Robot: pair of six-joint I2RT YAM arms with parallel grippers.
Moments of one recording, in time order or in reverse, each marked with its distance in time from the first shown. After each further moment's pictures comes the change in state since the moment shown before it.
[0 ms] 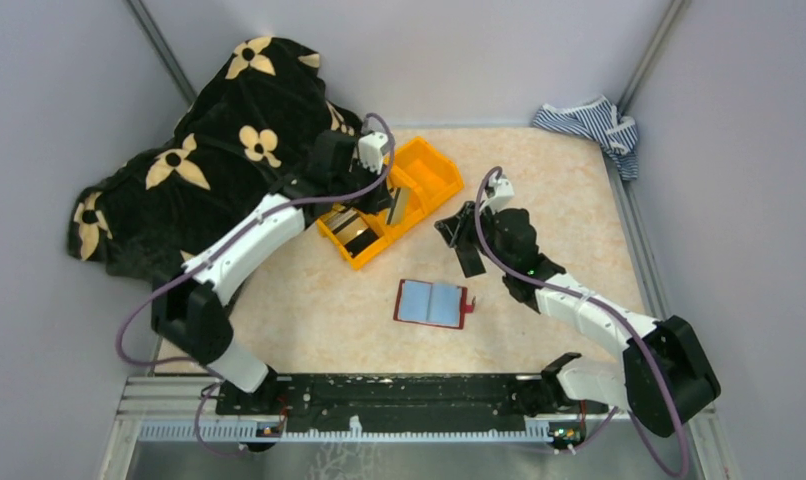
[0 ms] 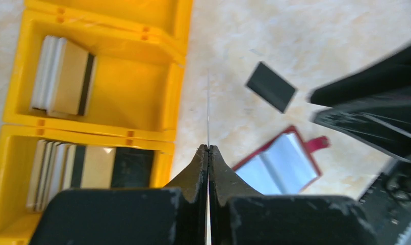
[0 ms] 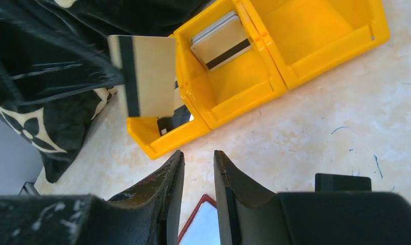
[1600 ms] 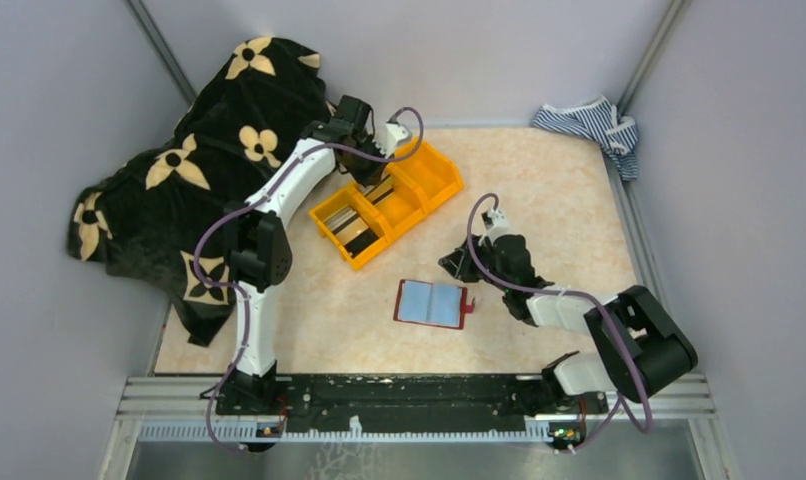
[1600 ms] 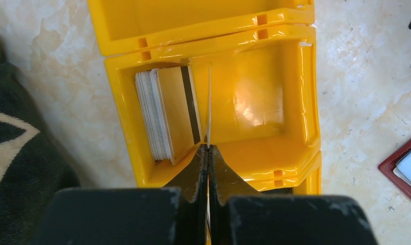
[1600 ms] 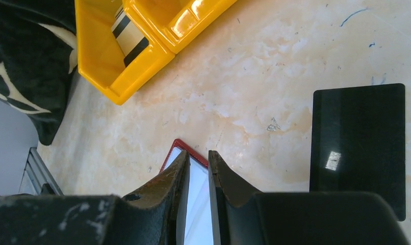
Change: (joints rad) left arm 0.137 0.639 0.719 -0.480 -0.033 0.644; right arm -0.064 0.167 -0.237 0.245 -0.158 0.106
